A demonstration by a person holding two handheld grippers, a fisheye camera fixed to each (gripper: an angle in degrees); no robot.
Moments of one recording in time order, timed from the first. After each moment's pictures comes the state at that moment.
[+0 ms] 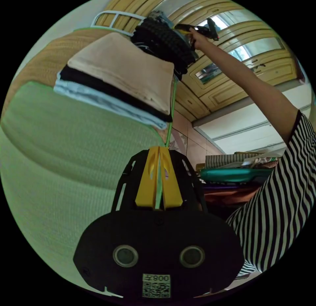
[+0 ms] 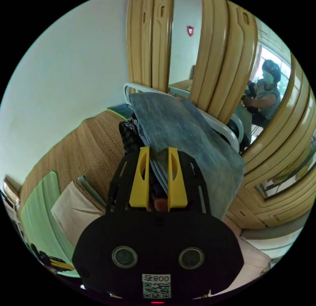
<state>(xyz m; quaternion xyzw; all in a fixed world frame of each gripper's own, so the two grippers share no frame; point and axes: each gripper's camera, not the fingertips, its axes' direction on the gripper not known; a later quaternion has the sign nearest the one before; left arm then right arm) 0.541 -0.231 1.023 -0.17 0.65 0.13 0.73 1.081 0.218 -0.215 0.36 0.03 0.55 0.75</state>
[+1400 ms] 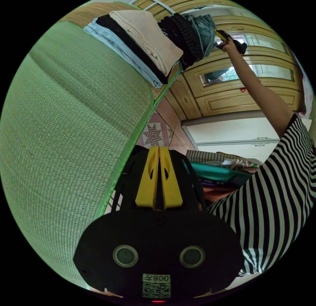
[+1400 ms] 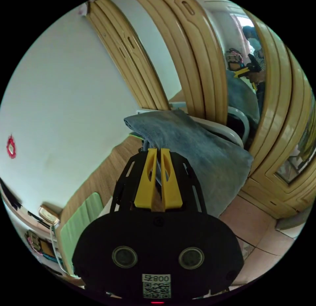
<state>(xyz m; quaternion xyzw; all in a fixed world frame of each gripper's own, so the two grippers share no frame) 0.304 -0.130 0.691 -0.24 0.68 0.02 0.69 1.076 0.230 -0.185 0.50 -0.09 0.55 0.66</state>
